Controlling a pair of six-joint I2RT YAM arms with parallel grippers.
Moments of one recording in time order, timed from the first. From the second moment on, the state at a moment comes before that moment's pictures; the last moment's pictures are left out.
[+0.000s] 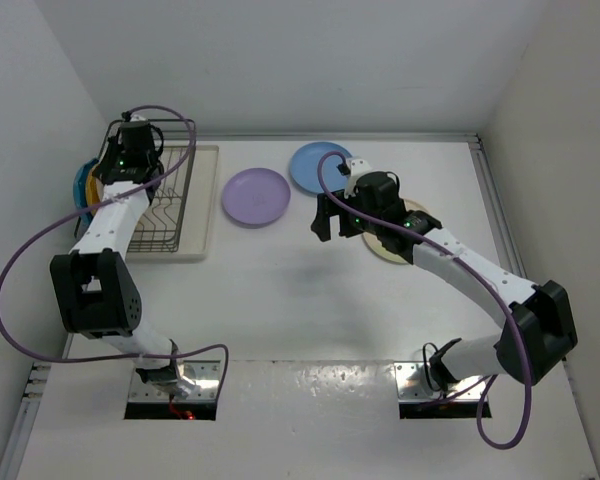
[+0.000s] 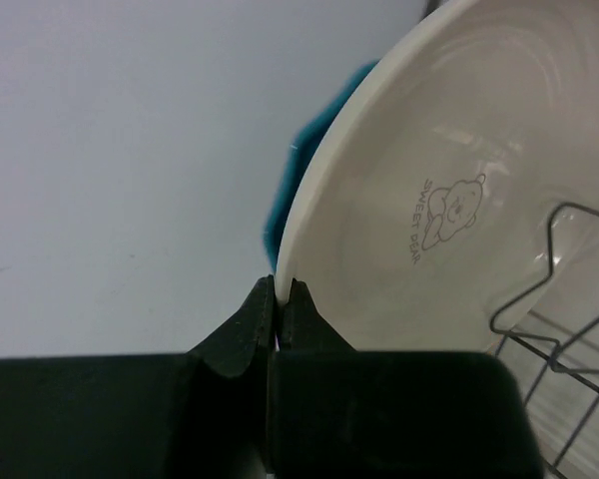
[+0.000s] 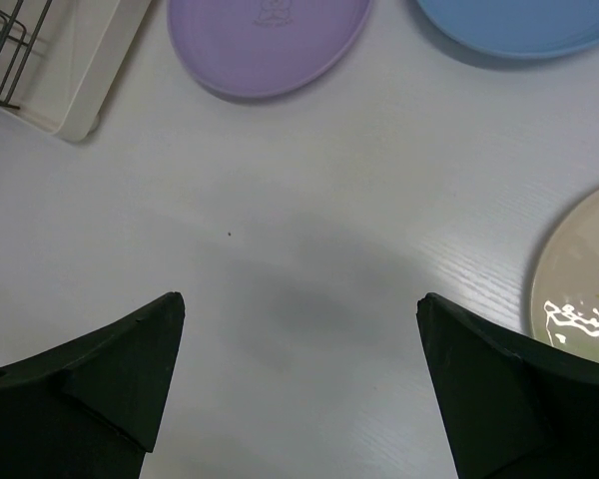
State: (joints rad) left arm 0.09 1.58 1.35 -0.22 -0.87 0.54; right arm 0.59 1.37 1.02 -0.23 -0.05 0.28
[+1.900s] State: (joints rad) left arm -0.25 2.01 1.51 -0.57 -0.14 -0.21; right arm 0.37 1.37 0.93 -0.24 -0.08 0.33
